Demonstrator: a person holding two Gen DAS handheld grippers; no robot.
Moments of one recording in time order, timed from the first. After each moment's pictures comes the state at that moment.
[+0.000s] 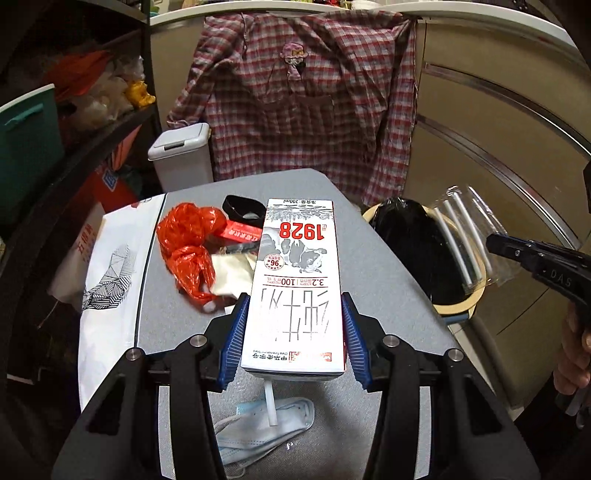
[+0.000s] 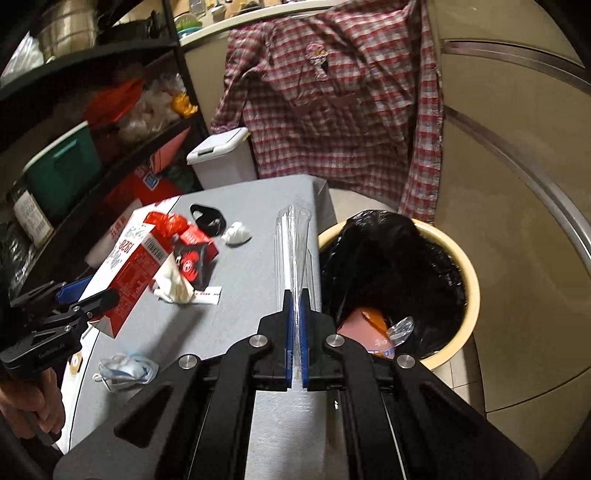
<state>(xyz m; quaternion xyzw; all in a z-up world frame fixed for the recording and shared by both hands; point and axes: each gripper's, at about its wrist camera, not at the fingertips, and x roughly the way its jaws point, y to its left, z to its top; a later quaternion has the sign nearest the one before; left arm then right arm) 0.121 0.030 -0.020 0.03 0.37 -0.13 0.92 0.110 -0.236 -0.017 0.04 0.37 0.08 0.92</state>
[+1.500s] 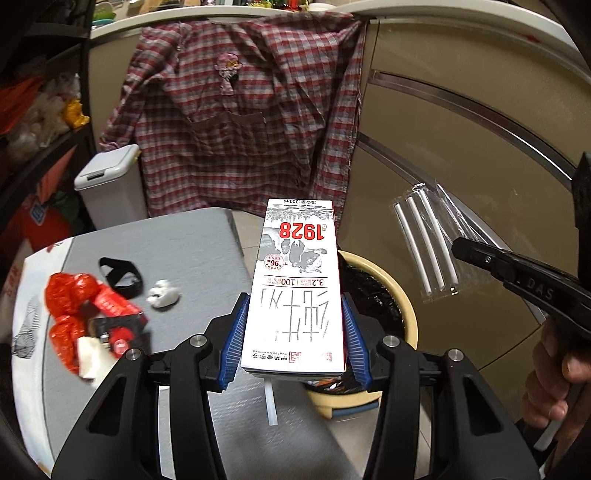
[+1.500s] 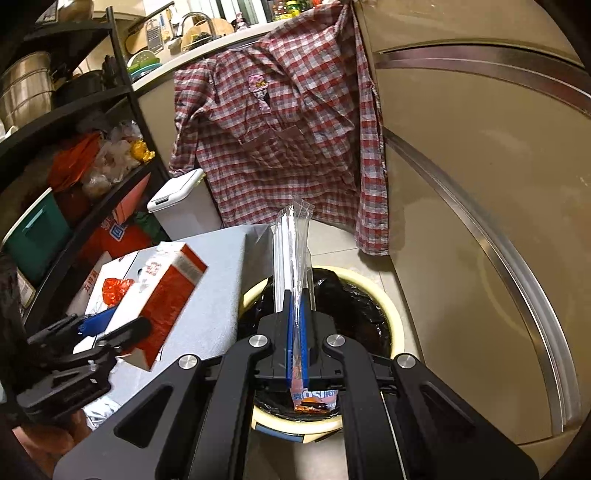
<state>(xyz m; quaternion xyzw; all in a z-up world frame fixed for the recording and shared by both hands) 0.178 -0.130 0.004 -0.01 0.36 -0.19 0.91 0.166 -0.350 0.024 0.08 0.35 0.04 0.93</state>
